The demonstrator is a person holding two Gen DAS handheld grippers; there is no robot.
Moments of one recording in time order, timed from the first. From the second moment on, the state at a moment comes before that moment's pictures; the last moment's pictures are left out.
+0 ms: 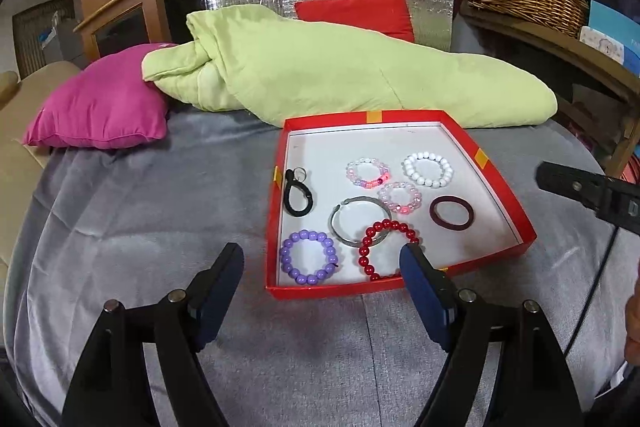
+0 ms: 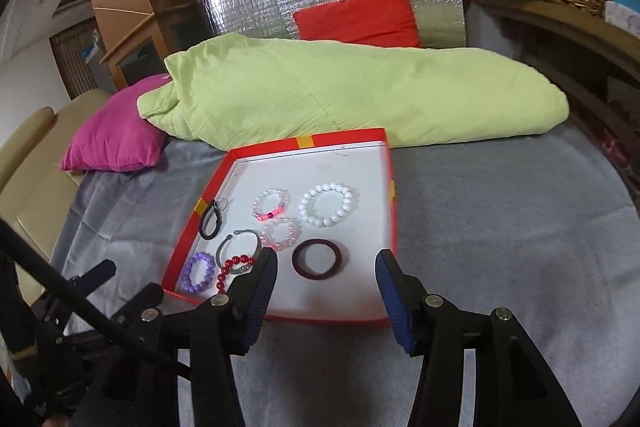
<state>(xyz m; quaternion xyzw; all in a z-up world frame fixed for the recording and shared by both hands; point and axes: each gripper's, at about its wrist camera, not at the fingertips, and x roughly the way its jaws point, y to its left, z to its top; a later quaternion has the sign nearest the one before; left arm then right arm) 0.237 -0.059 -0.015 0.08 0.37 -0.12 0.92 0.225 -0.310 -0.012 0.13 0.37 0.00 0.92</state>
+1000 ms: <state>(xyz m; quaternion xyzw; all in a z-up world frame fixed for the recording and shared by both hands) 0.206 -0.035 0.020 0.07 0.35 -0.03 0.93 0.145 -0.300 0.000 0.11 0.35 -0.04 0.93</state>
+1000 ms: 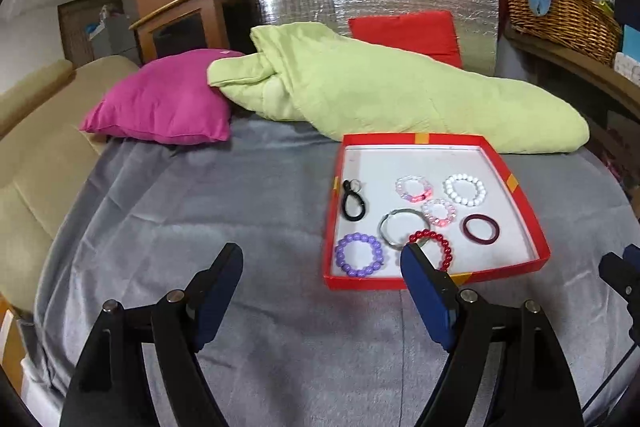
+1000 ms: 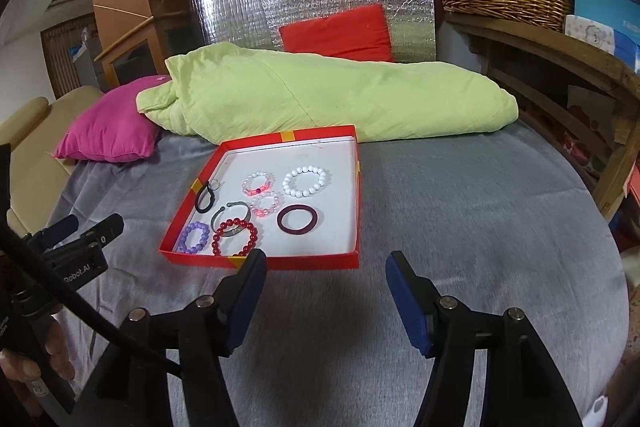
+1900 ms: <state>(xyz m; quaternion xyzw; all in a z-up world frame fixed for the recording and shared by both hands) 0.186 -0.008 0.005 0.07 0.33 0.01 0.94 0.152 -0.267 -0.021 0.08 0.35 -0.06 0.93</state>
